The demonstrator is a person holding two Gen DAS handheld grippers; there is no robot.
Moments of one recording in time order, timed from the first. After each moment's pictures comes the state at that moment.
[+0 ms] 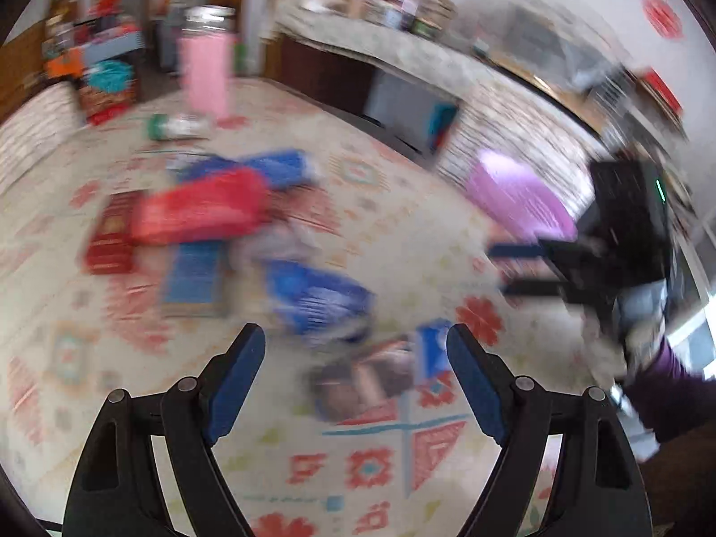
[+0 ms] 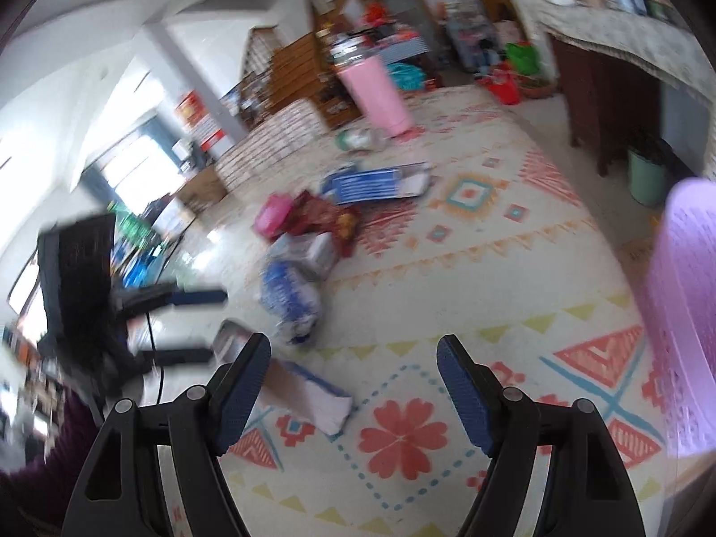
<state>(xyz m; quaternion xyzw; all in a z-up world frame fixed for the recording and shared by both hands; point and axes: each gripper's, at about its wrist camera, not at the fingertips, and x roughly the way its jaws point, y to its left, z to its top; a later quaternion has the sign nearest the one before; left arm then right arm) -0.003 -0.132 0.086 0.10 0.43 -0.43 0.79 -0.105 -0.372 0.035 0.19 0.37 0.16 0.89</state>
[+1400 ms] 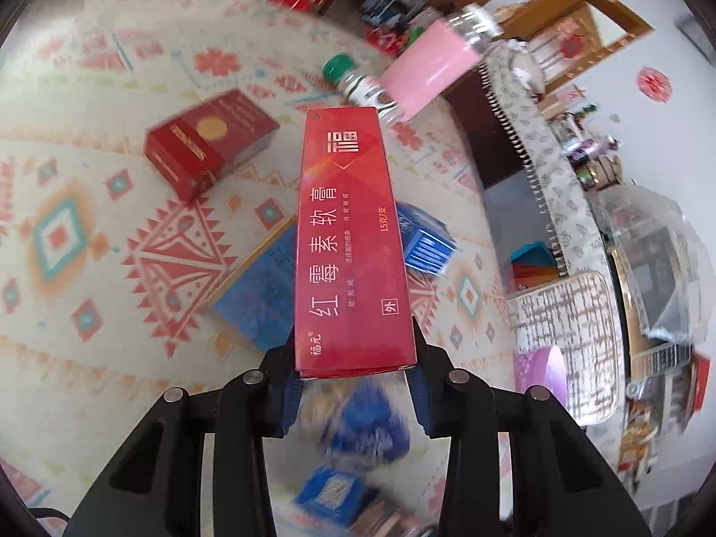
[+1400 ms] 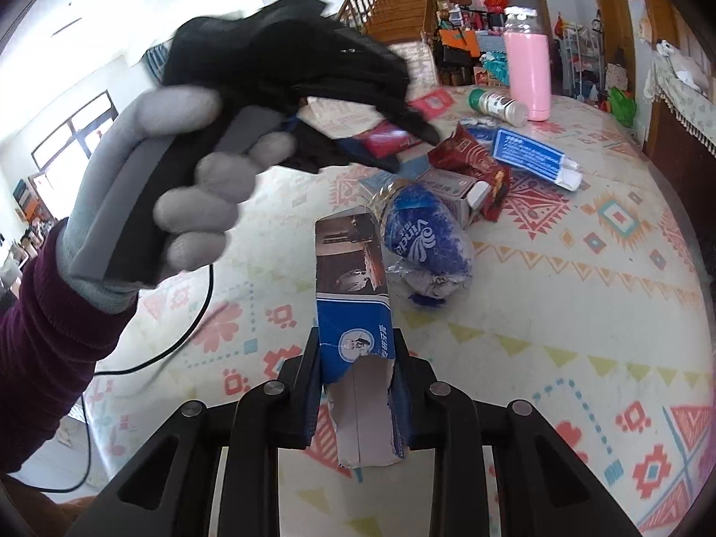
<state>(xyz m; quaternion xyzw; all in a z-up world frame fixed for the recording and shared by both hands) 0.083 -0.125 0.061 -0.18 0.54 -0.24 0.79 -0.106 -0.275 0.026 0.06 0.39 0.23 0.89</state>
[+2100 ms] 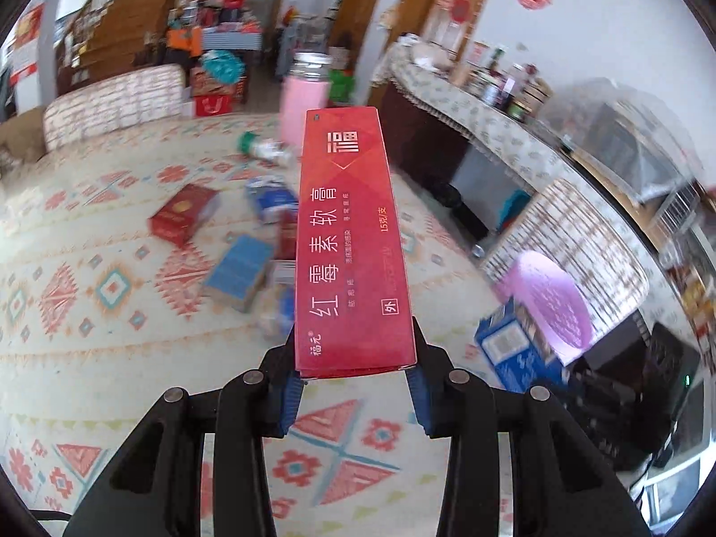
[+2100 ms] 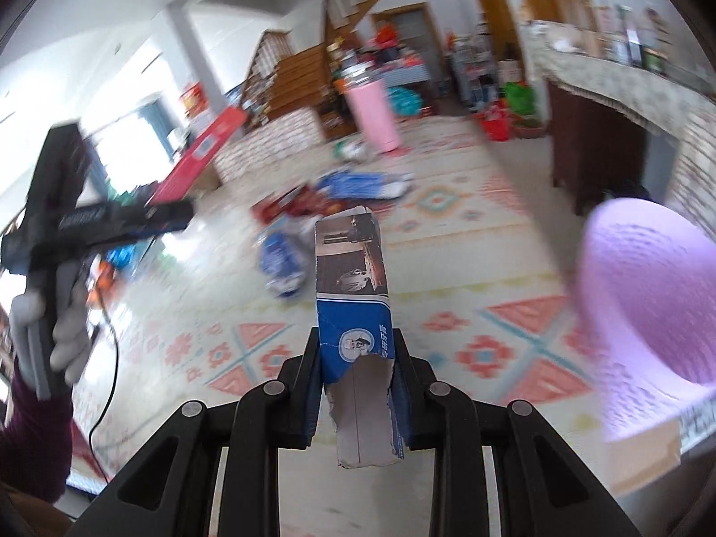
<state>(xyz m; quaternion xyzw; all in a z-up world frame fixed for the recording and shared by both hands) -0.050 -0.157 0.127 0.00 0.41 -0.31 0.86 -0.197 -0.404 0.047 0.17 0.33 0.07 0.93</state>
